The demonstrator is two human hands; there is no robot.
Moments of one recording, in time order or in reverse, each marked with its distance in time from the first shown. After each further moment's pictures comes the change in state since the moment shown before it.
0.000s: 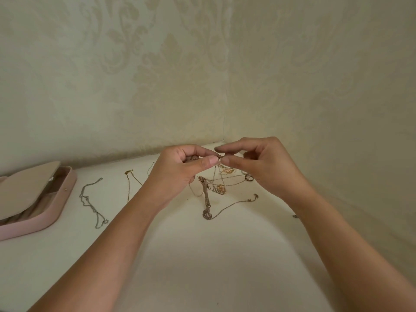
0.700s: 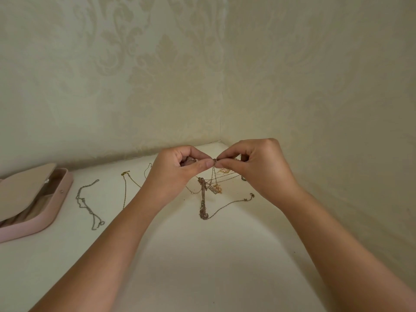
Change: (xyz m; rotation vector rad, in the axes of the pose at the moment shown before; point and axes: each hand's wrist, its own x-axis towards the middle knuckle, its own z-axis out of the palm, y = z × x) left_hand 0.003 -0.009 0.002 0.101 0.058 0.037; right_hand -0.003 -0.004 0.005 -0.296 0.101 -0.080
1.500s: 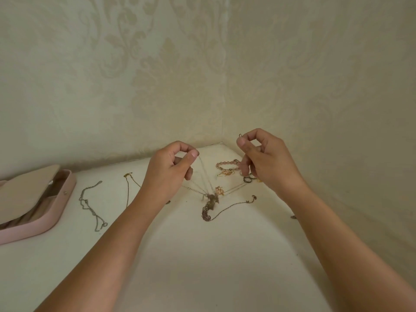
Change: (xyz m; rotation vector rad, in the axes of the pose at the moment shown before) left_hand 0.009 -0.015 -0.007 0.139 0.155 -0.017; right_hand 0.010 0.012 -0.004 0.337 0.072 0.315
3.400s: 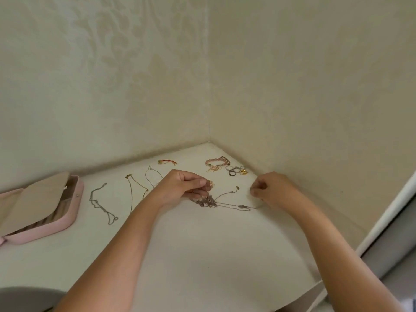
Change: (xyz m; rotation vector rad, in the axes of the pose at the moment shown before) left_hand -0.014 -0.004 0.006 -0.289 -0.533 -0.337; right_hand -0.047 0.024 -0.052 -0.710 -0.189 0.354
